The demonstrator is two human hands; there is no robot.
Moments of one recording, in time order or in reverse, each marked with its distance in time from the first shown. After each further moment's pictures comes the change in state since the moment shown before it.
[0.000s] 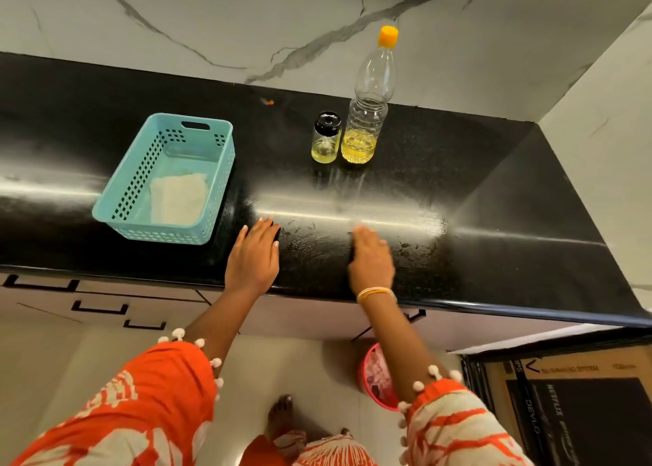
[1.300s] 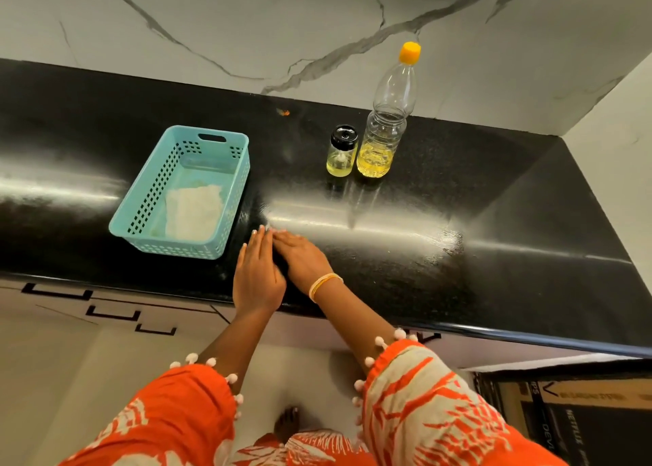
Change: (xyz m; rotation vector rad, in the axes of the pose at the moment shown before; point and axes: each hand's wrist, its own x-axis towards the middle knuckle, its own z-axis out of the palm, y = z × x) left_hand -0.003 0.006 -0.007 -0.097 0.114 -0.216; right_hand 0.045 -0.113 0.035 0.147 -0.380 -0.561
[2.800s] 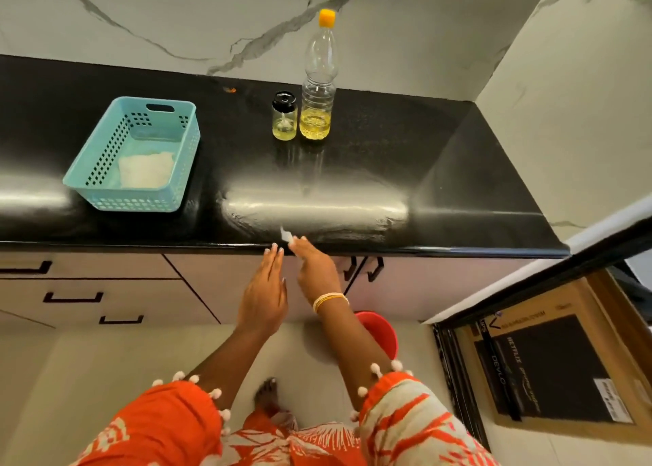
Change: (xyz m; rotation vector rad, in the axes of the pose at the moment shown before) left_hand -0.159 0.047 0.025 -0.180 -0.187 0.245; right_hand -0.181 -0.006 0.025 0.252 0.371 0.387
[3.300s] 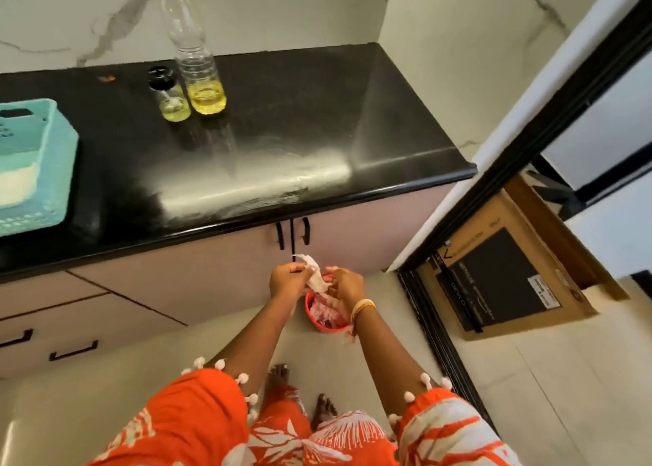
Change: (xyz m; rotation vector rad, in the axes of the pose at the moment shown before) left_hand -0.013 0.151 0.108 -0.835 -0.327 -0.807; right_hand -0.136 0.129 -0.085 1.174 0.235 1.098
